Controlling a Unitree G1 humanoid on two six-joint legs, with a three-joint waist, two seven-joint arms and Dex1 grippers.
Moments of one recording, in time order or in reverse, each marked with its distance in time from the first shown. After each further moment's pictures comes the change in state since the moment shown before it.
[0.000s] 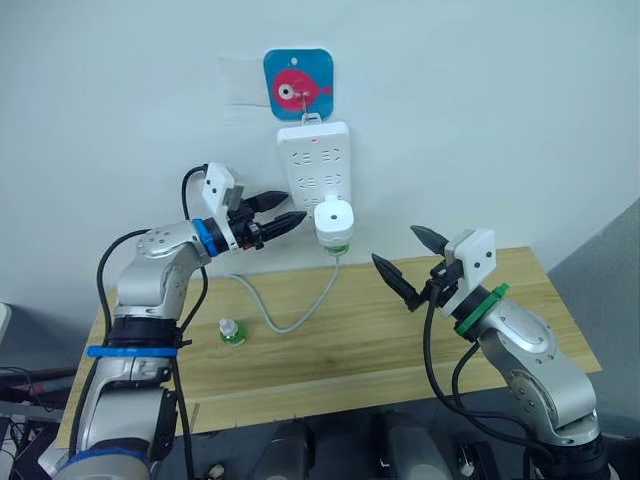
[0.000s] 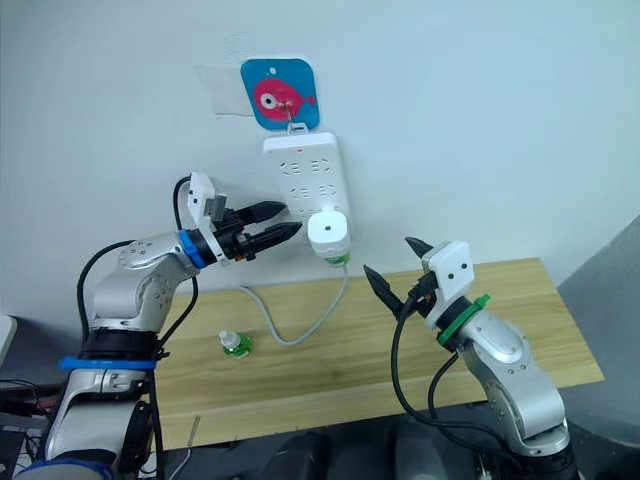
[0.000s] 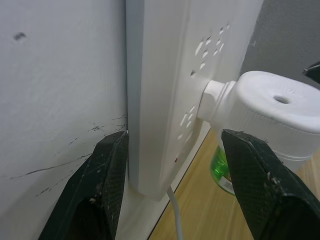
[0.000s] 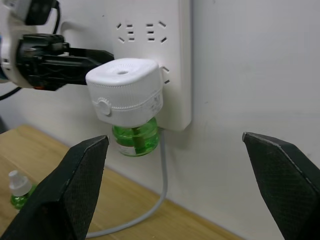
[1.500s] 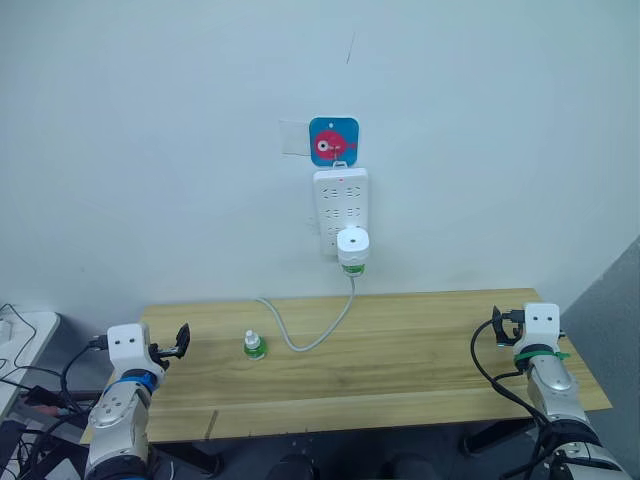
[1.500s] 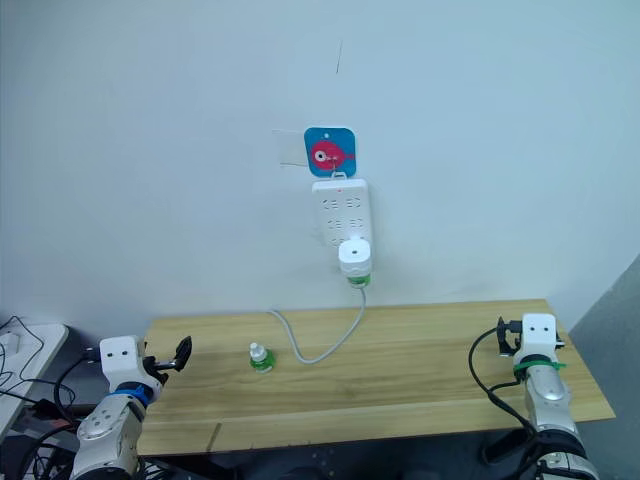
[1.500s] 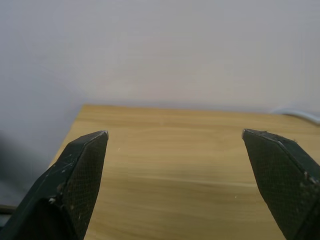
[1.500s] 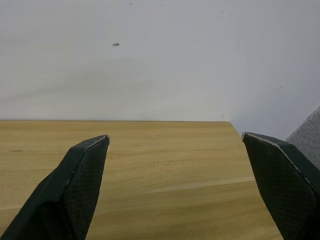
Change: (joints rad) left arm 0.617 -0.070 0.344 0.300 0.149 -0.449 0.579; right arm -0.102 -0.067 -0.317 1.477 -0.276 -0.890 -0.255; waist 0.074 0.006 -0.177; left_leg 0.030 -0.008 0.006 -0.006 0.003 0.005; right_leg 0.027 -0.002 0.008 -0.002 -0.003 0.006
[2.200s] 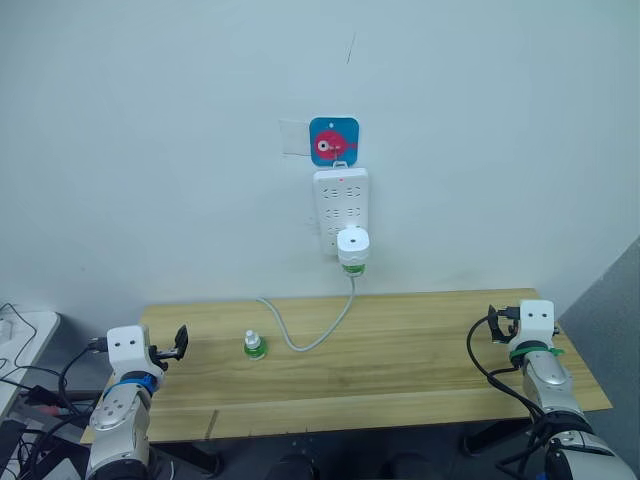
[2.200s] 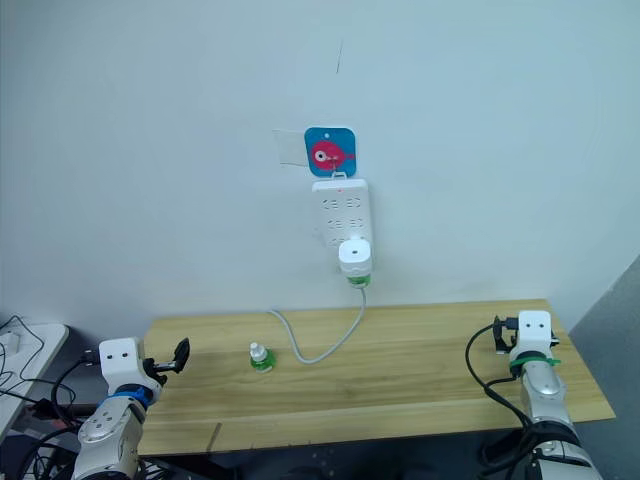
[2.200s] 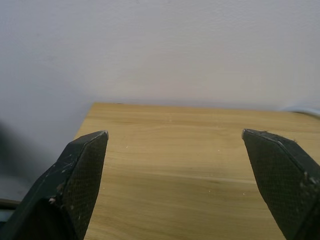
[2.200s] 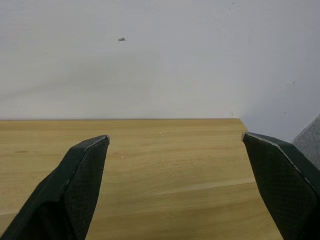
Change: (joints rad) left arm 0.015 -0.014 -0.003 -0.014 0.039 0.001 0.079; right arm -0.076 0.000 0.002 0.128 0.000 -0.026 0.009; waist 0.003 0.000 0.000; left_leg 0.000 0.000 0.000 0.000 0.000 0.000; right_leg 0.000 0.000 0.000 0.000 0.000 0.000
